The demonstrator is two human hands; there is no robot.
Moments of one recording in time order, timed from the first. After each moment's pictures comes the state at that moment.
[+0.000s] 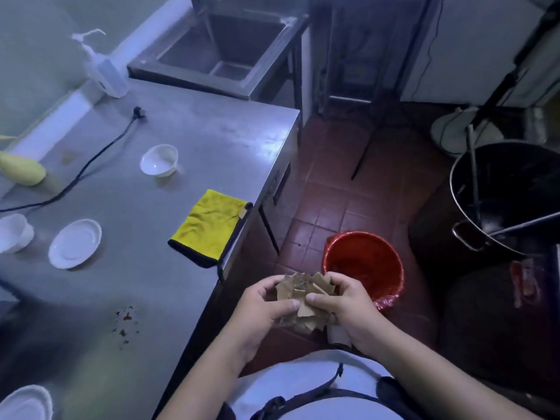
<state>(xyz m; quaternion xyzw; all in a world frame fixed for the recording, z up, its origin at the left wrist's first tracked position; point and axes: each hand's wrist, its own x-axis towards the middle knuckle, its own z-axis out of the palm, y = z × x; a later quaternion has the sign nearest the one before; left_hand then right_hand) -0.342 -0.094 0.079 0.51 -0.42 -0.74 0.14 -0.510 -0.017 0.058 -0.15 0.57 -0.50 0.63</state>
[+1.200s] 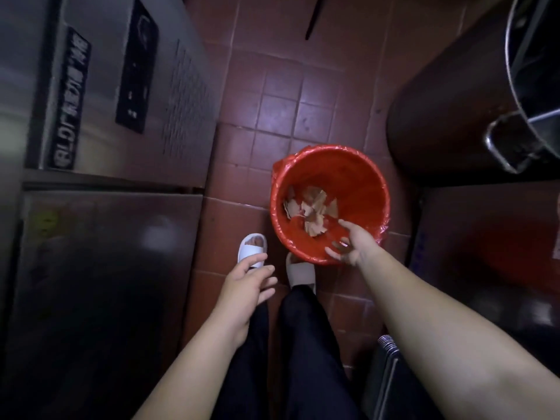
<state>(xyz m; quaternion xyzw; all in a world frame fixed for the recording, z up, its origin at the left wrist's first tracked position) -0.486 -0.167 -0.248 0.68 -0.25 -0.69 -0.03 -0.701 -0.091 -0.350 0.39 0.66 -0.38 0.52</state>
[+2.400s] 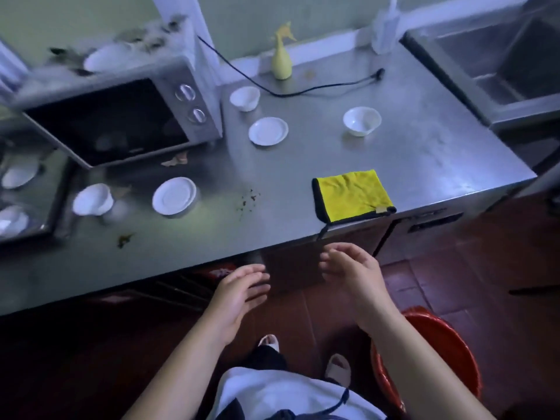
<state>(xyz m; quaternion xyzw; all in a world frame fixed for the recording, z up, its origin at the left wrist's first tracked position) -0.271 0.026 0.089 0.70 -0.06 -0.50 0.51 -0.449 -0.095 0.099 -0.35 0.49 -0.31 0.74</state>
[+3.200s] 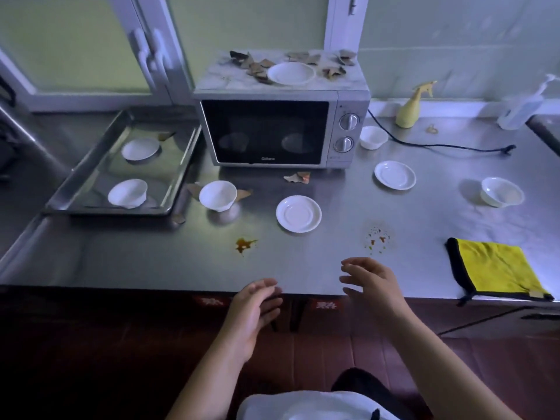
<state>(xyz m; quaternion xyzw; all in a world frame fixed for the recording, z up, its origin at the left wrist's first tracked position) -0.018 0.175 0.089 0.61 0.05 -0.45 0.65 -0.165 -0.002 0.113 -0.51 0.49 -0.19 0.68</state>
